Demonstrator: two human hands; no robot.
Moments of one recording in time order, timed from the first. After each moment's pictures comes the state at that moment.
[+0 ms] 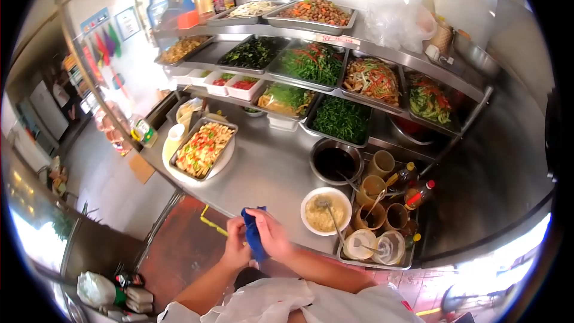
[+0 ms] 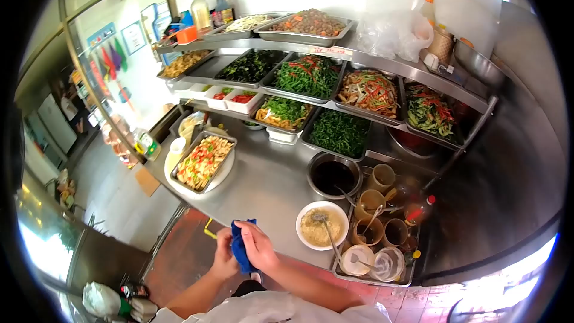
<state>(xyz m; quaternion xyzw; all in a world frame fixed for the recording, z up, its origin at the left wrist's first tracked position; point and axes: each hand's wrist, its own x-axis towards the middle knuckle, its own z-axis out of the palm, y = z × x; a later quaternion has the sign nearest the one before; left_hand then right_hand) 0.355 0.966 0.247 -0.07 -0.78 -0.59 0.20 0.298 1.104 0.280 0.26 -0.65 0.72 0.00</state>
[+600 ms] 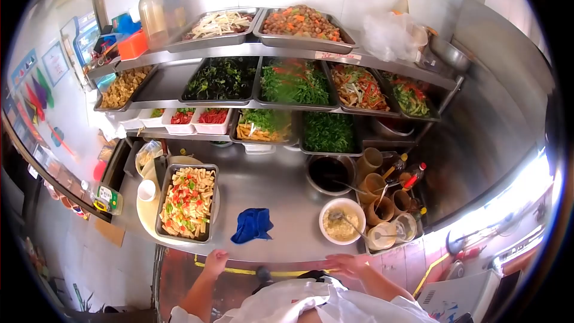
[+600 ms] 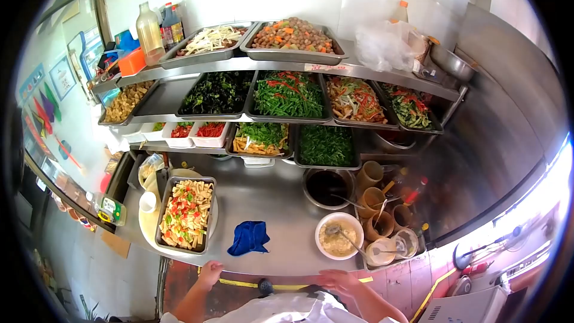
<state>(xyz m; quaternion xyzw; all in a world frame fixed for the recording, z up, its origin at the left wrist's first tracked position) 0.188 0.662 0.061 0.15 -0.81 -0.54 -0.15 0.312 1.172 0.150 -0.26 -0.45 0.80 -0.31</state>
